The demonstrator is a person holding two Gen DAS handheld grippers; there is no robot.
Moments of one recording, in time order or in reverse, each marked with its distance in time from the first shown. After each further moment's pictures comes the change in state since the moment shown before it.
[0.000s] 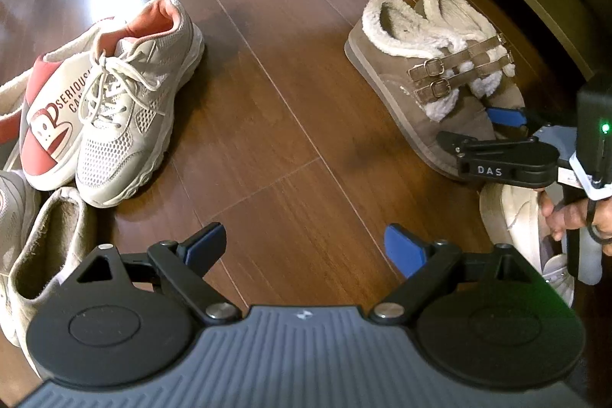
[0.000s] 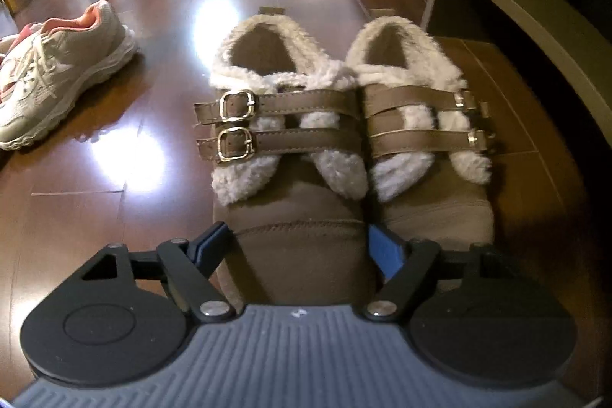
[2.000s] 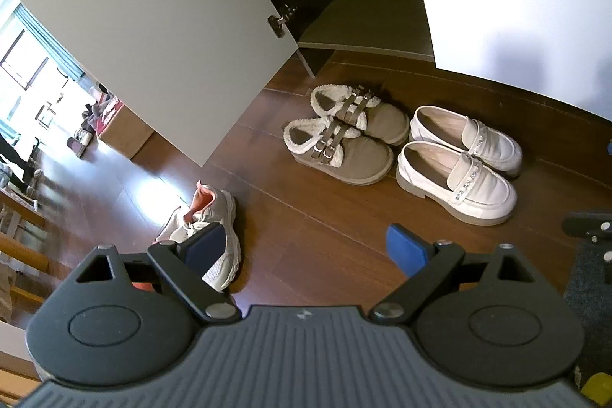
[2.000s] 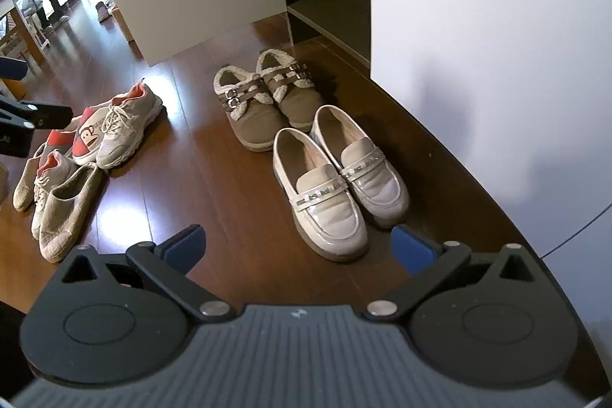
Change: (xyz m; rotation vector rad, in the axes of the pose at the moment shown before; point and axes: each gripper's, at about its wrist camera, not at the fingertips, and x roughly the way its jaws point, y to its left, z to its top) left arm -0.254 -0.165 -0.135 0.565 -0.347 0.268; right arm -0.390 0.037 -0.172 0.361 -0.121 -0.078
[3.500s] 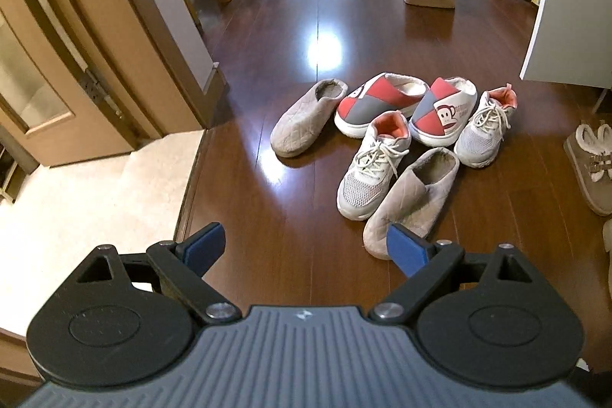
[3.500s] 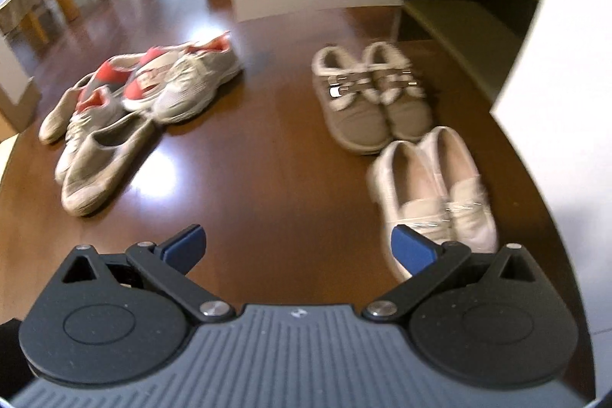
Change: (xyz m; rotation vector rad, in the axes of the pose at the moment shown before) left arm -0.094 0.293 -0.311 -0.914 0.281 0.339; right arm 0.054 0.105 0.021 -0.201 0.089 0.017
